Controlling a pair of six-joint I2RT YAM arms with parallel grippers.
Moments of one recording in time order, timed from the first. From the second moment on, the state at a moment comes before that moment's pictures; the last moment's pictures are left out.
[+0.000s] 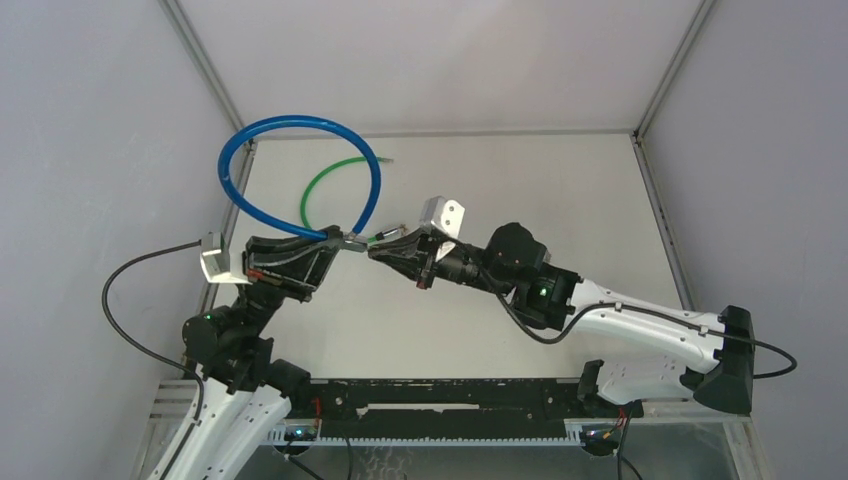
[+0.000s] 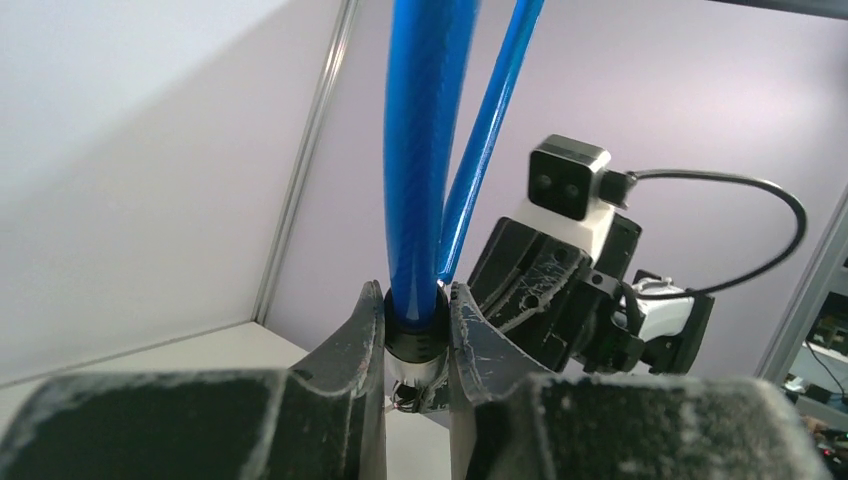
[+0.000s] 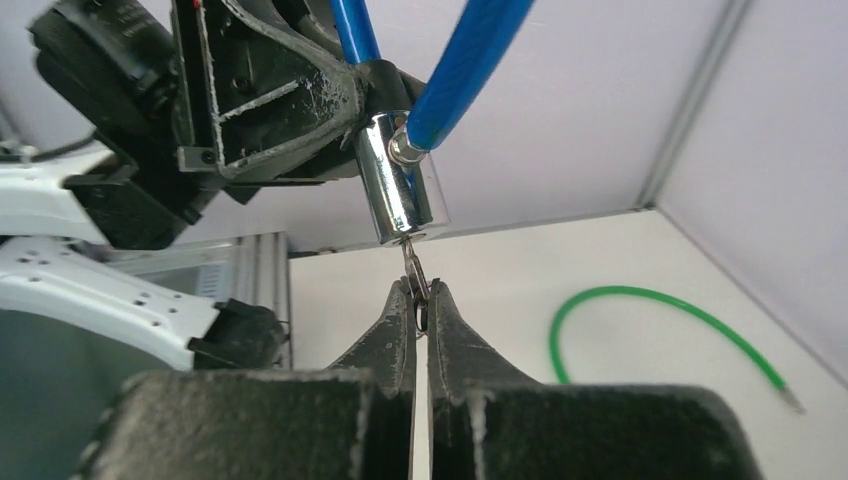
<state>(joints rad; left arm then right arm) -0.41 0.38 0.54 0.56 0.39 -0.75 1.15 1.20 1.09 0.27 -0.20 0.01</state>
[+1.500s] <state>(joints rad) -0.34 0.38 0.47 0.47 0.35 -0.84 1.32 1.16 1.07 0.38 0.15 -0.59</state>
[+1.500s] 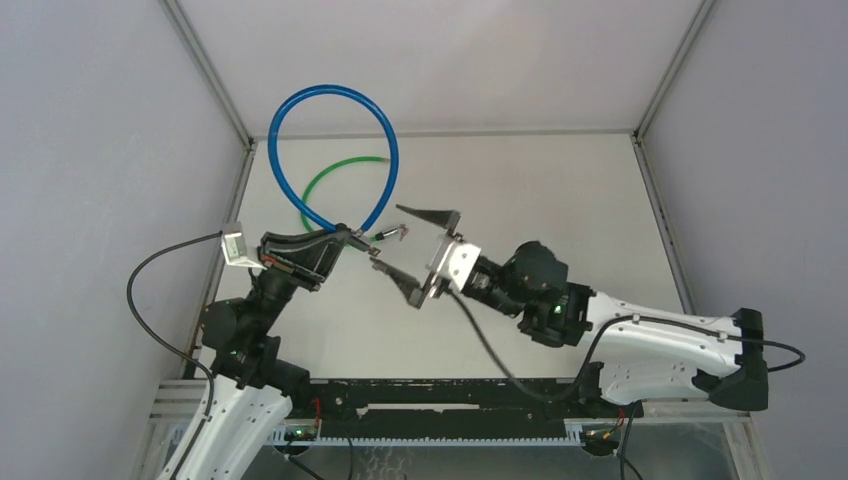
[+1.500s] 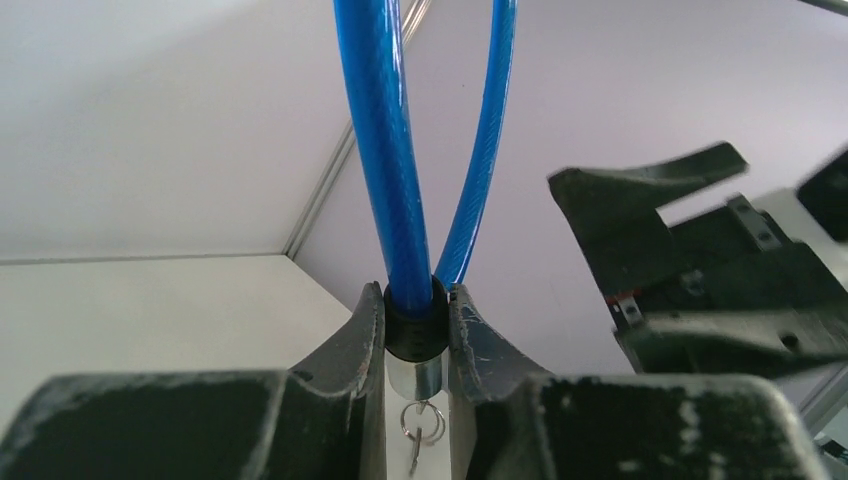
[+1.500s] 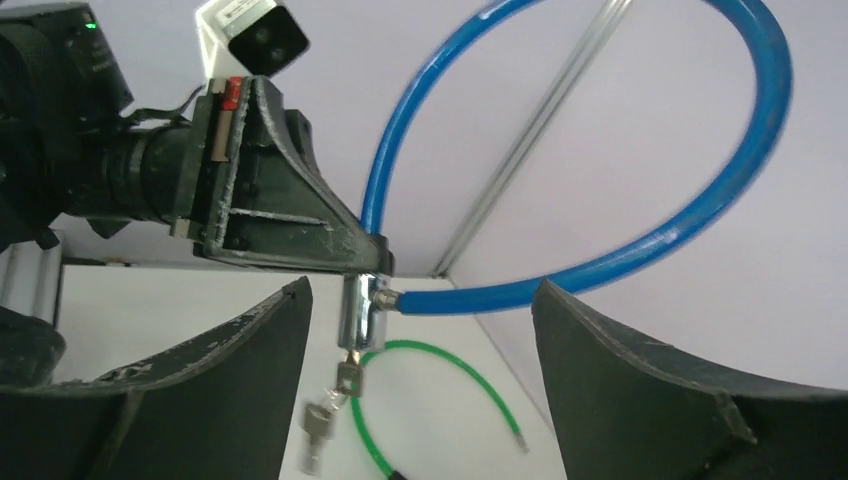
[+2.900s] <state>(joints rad) -0.34 0.33 0.41 0.51 0.46 -0.69 0.99 1.22 1.14 0.36 -0.19 0.36</state>
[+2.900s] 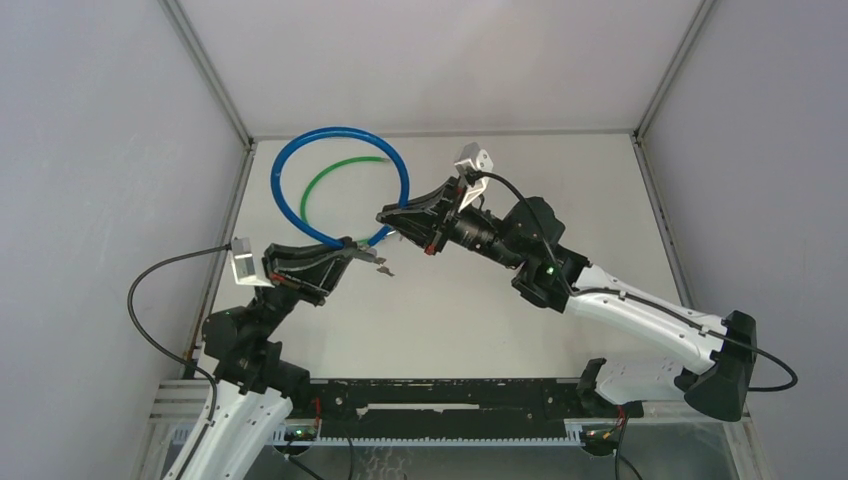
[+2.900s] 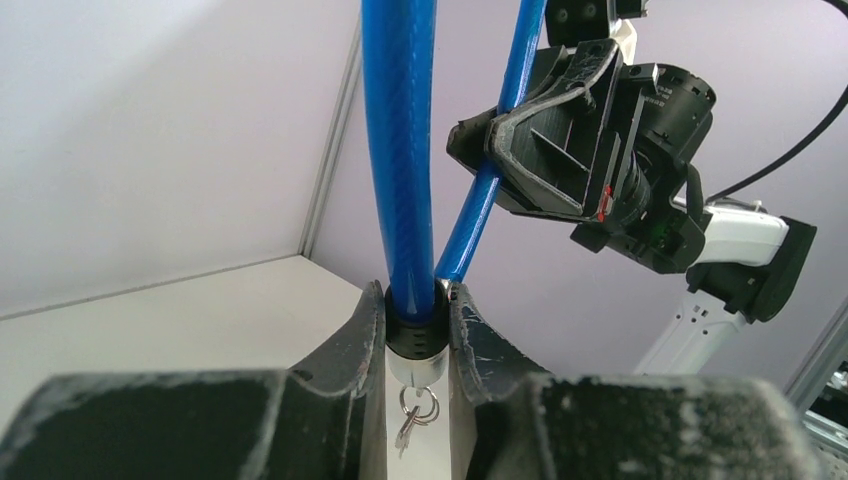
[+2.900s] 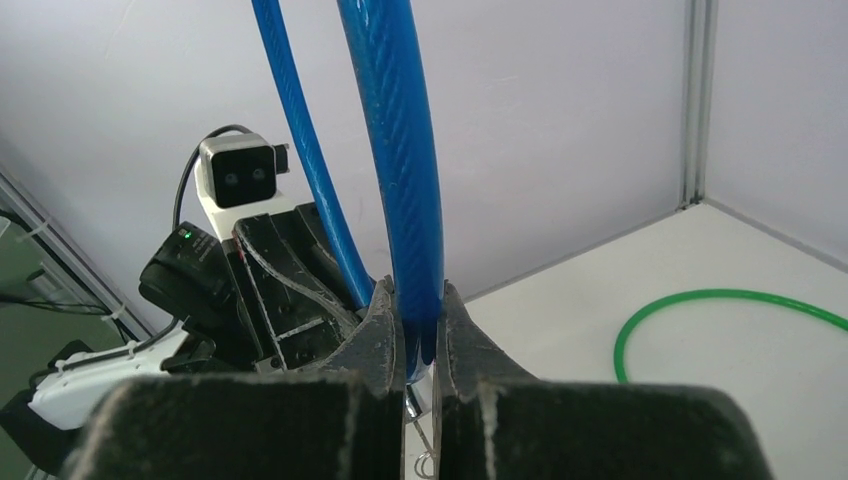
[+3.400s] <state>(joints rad) -0.35 0.33 0.39 0.51 0.51 -0.62 0.99 1.17 1.10 0.32 -0.20 0.33</state>
